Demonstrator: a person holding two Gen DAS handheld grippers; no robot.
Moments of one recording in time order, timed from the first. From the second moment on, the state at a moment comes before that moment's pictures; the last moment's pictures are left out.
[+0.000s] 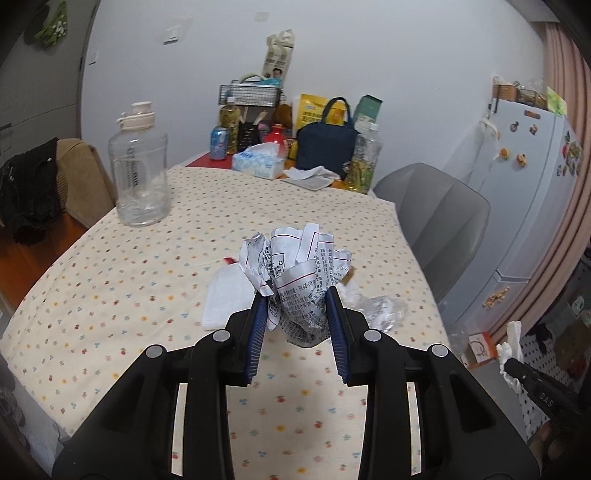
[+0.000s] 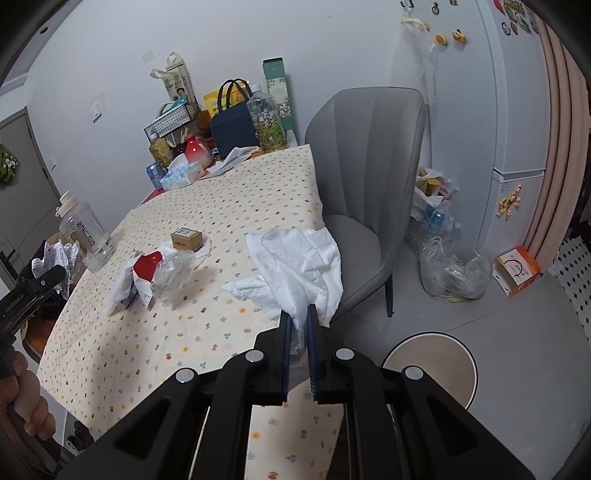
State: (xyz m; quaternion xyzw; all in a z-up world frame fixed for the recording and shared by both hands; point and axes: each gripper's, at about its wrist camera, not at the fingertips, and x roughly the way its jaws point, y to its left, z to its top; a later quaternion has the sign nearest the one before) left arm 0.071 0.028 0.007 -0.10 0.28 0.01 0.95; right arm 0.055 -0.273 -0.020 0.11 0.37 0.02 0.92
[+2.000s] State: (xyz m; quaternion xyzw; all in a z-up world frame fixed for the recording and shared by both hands) left arm 0.164 -0.366 -0.139 0.07 0.51 -0.31 0.80; right arm 0.008 -0.558 -0.155 0.30 0.41 -0.23 0.83
